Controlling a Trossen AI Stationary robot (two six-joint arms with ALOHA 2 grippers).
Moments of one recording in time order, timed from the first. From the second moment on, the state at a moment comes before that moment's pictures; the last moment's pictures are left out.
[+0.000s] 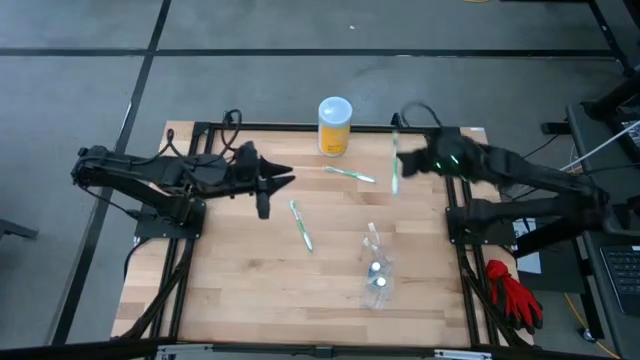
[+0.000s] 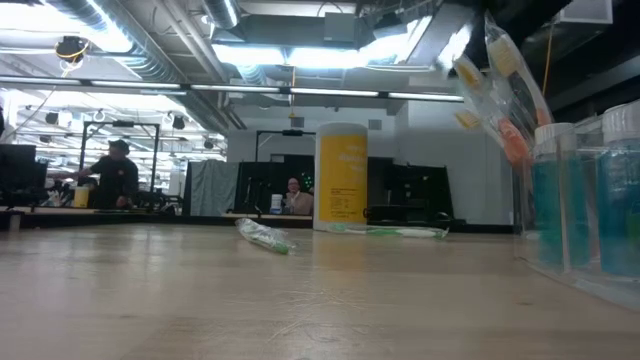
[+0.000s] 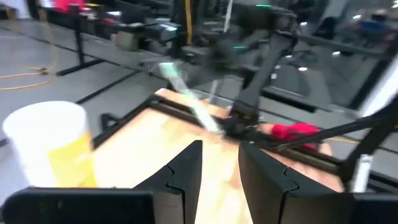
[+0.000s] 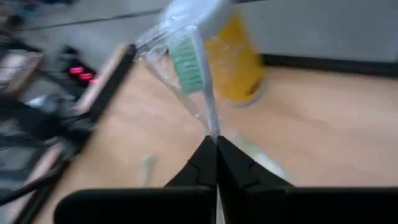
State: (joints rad) left arm -0.18 1.08 1.14 -0.26 -0.48 -0.31; right arm -0.26 0.88 0.92 -0.62 0.27 0.84
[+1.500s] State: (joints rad) left arm -0.19 0.91 1.14 -0.44 -0.53 -0.38; right arm 1.06 1.53 0.64 0.88 1.24 0.48
